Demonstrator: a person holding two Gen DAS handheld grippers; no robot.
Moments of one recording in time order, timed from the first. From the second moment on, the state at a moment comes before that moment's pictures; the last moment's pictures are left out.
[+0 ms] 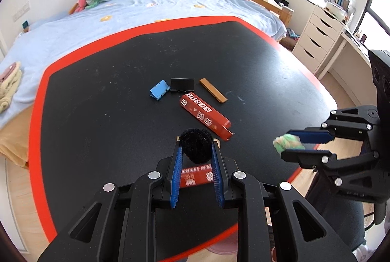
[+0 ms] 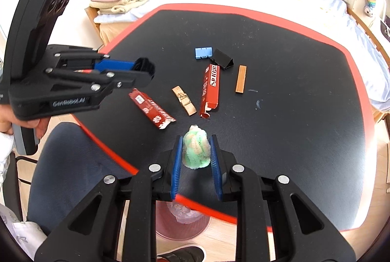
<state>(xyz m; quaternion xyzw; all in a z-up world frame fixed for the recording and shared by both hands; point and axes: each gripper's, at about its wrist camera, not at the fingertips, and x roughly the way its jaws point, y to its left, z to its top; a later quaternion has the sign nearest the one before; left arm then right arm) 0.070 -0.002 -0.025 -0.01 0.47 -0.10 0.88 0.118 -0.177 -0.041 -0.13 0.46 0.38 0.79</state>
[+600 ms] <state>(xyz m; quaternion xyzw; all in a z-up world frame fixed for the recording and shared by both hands) -0.015 -0.028 -0.013 -0.01 0.45 -0.13 0.88 0.052 -0.204 -0.019 -0.12 0.44 0.39 0.80</state>
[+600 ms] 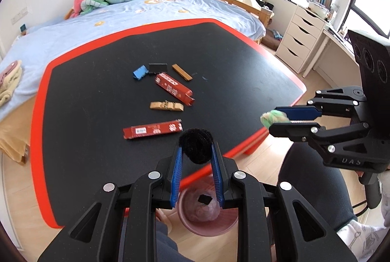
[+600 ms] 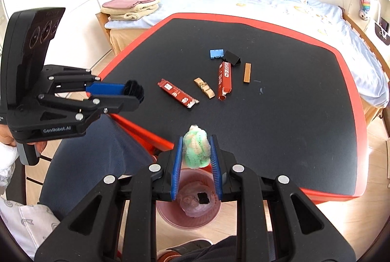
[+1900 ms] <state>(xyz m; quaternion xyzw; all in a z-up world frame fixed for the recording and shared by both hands) -0.066 -0.063 -0.039 -0.01 0.48 -0.18 0.86 0.004 -0.228 -0.038 -0.10 0.47 0.40 0.78</state>
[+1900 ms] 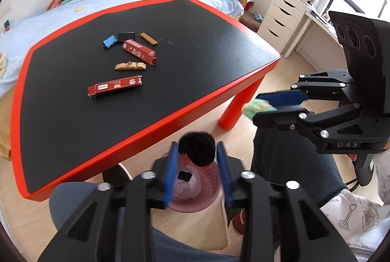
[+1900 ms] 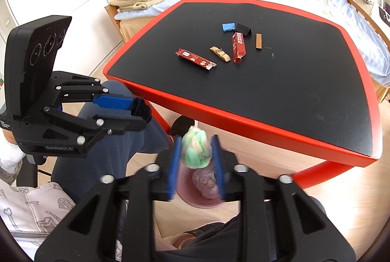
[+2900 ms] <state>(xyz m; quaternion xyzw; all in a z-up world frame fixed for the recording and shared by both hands) -0.061 -0.035 -0.039 -0.02 0.47 -0.13 0.87 0.023 -0.230 -0.045 -0.08 0.50 0.35 0.79</state>
